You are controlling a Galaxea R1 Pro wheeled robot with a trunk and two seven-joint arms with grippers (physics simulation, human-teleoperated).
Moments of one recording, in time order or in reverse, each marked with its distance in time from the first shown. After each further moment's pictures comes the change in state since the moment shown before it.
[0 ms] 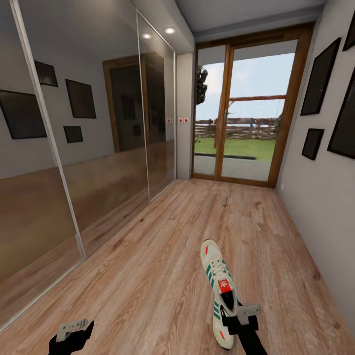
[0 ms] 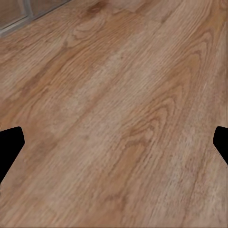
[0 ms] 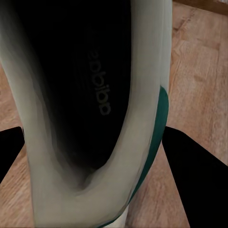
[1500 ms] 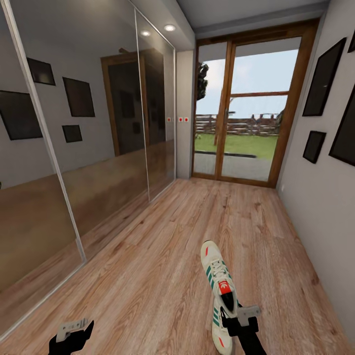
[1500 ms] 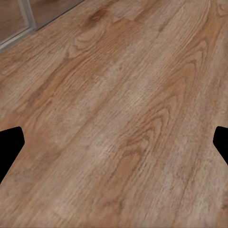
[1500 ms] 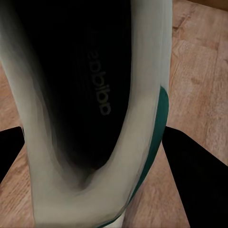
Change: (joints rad) left arm 0.001 0.000 0.001 0.000 0.001 0.000 0.001; right arm 0.000 0.001 -0.002 0.011 -0.002 0.000 -0.001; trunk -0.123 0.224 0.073
